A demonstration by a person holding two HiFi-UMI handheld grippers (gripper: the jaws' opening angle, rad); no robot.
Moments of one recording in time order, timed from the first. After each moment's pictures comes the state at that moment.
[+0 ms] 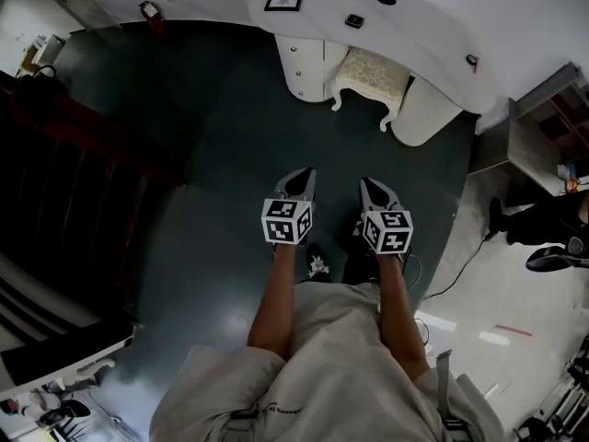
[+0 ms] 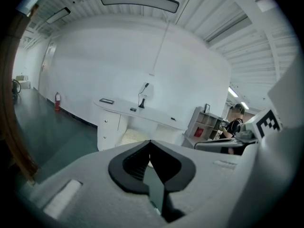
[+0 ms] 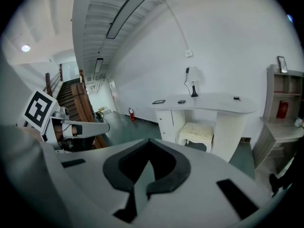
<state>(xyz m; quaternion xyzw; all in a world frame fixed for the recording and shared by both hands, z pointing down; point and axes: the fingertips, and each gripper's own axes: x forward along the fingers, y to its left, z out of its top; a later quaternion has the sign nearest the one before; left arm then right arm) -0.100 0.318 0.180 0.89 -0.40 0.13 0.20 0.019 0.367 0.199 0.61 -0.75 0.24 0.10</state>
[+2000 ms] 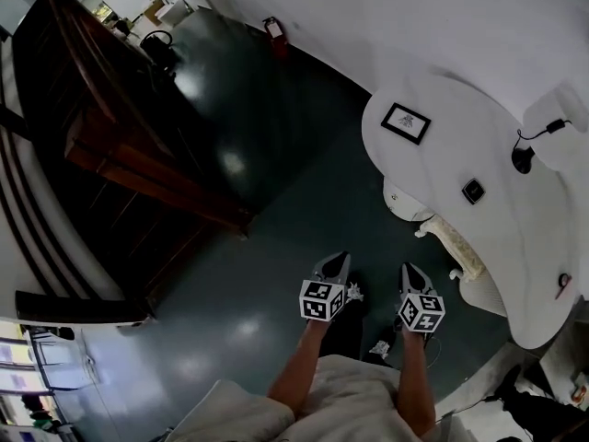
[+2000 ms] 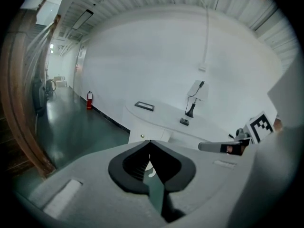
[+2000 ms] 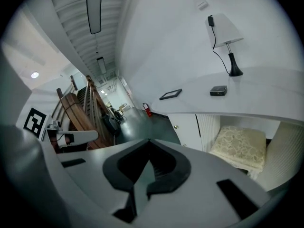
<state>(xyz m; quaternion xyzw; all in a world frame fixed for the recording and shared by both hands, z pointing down) -0.139 -0.038 0.240 0.77 -0.57 0.13 0.25 0.024 -0.046 0.276 0.47 -0.82 0.32 0.09</state>
